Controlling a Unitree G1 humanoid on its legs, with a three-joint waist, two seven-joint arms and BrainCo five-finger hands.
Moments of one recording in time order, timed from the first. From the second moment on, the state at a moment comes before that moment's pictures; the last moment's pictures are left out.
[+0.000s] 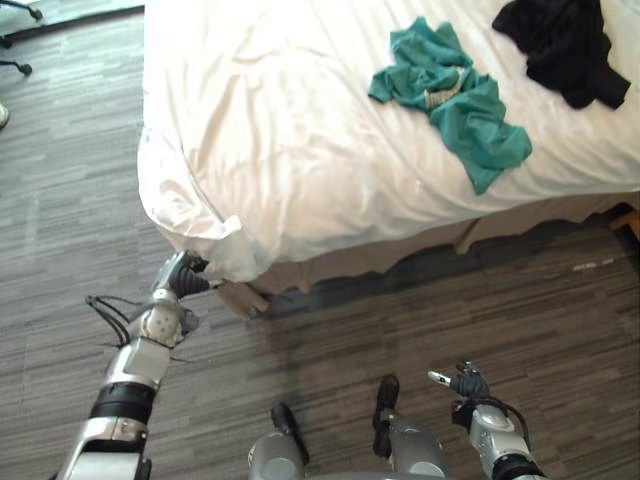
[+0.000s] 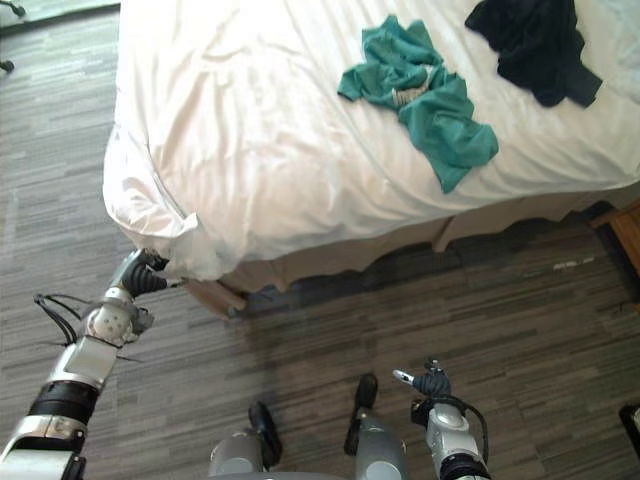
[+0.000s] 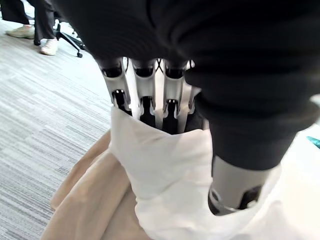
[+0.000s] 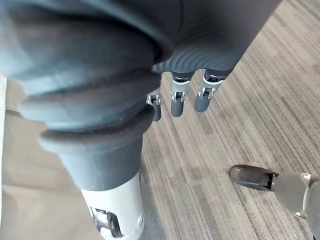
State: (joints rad) left arm -0.23 0.51 0.01 0.52 0.40 -0.09 0.07; right arm -0.07 -0.20 -0.11 0.91 0.12 -0.04 -0.10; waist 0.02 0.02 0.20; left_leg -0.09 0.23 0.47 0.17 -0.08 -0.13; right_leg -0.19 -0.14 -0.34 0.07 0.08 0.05
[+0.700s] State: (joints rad) left arm 0.15 0.23 0.46 1.01 0.35 0.06 0.23; right arm 0.15 -0.11 -0.38 0.52 0.19 -0.09 -0.20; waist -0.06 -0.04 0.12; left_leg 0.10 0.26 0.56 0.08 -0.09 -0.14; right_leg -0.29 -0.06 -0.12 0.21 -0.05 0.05
